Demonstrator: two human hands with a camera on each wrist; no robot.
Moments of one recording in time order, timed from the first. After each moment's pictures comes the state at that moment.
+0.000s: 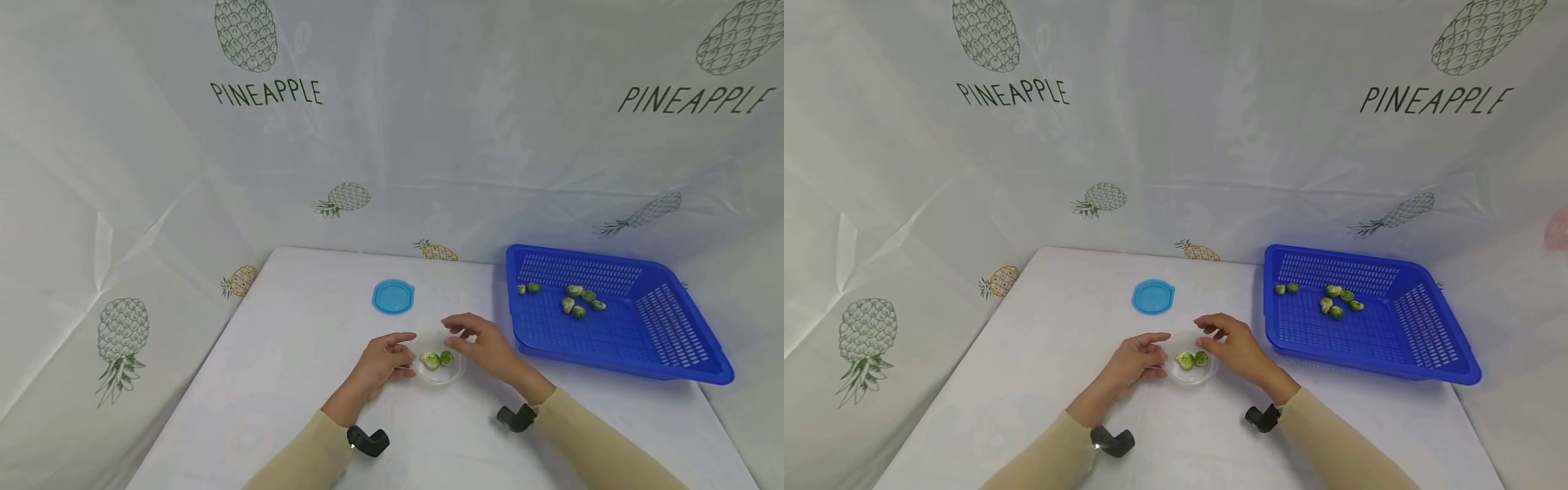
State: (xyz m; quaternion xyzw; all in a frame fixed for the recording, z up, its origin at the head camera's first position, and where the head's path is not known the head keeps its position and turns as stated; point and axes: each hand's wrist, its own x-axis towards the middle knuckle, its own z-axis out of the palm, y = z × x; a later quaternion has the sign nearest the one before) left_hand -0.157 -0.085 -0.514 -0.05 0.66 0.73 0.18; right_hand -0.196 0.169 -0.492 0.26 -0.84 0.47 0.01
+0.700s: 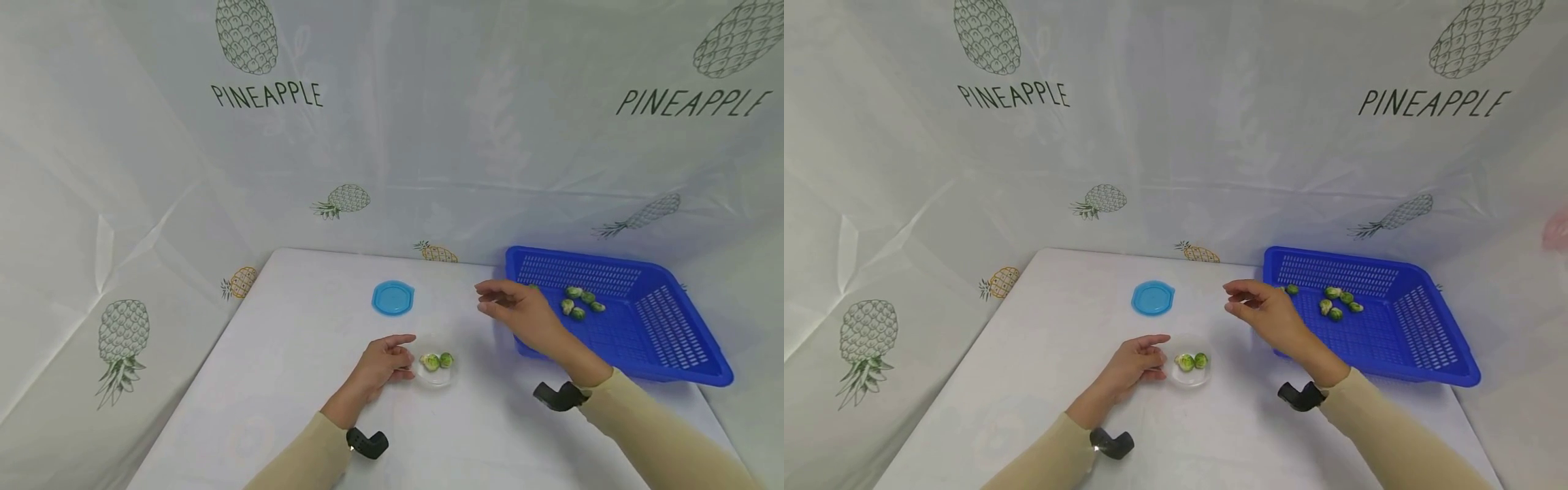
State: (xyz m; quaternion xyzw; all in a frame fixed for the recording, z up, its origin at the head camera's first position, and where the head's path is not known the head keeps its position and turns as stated) left_hand -0.155 -0.086 -0.514 -0.04 0.65 0.74 0.18; right_hand -0.195 0.209 -0.393 0.20 -0.87 0.45 0.00
